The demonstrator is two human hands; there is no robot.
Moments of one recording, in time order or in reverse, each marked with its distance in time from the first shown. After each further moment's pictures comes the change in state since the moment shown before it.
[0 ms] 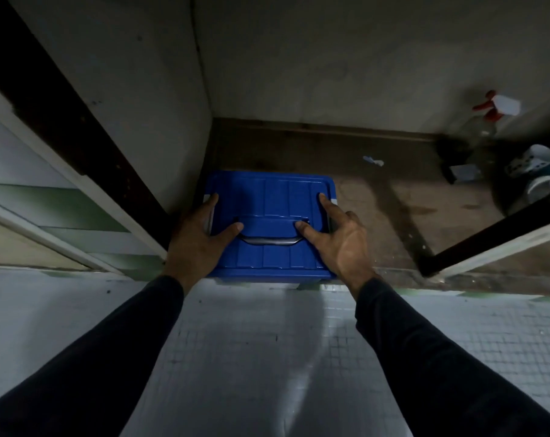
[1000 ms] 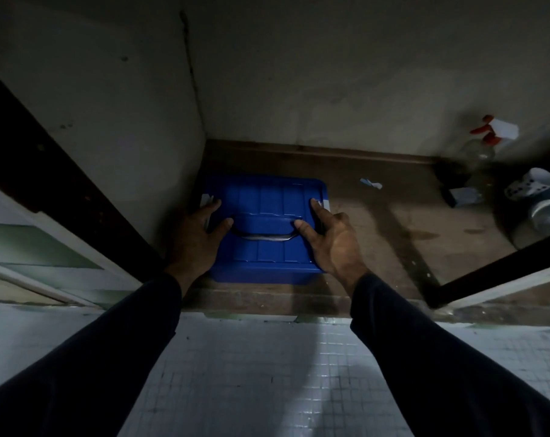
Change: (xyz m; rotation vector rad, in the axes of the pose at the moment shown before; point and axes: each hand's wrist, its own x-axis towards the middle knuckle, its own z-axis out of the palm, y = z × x) left_hand 0.074 -0.005 0.024 -0.029 0.058 0.068; right_hand 0.069 0.004 0.018 -0.007 -0.071 -0.005
